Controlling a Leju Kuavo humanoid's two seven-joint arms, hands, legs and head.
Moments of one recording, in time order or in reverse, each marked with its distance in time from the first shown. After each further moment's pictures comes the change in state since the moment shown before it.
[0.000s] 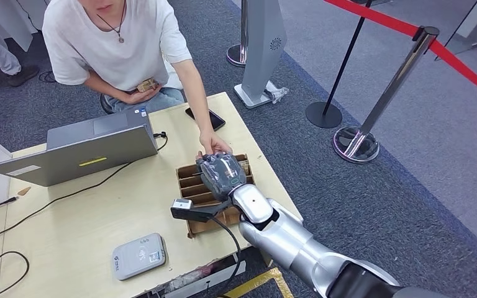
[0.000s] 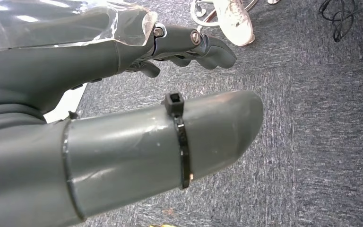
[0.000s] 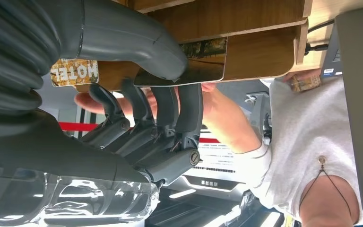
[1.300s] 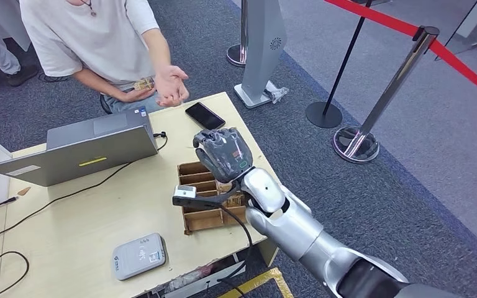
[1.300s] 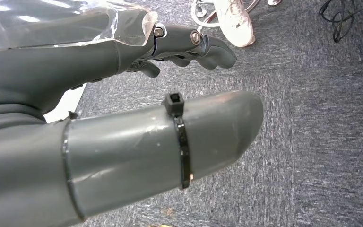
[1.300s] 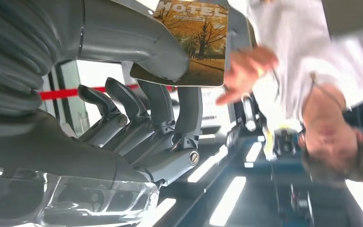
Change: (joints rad) left arm 0.001 0.000 0.008 0.000 0.003 0.005 -0.010; right arm -0.003 -0.060 -0.035 -0.235 -0.071 -0.098 -0.111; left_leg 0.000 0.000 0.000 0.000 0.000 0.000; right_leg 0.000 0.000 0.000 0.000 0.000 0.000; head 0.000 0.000
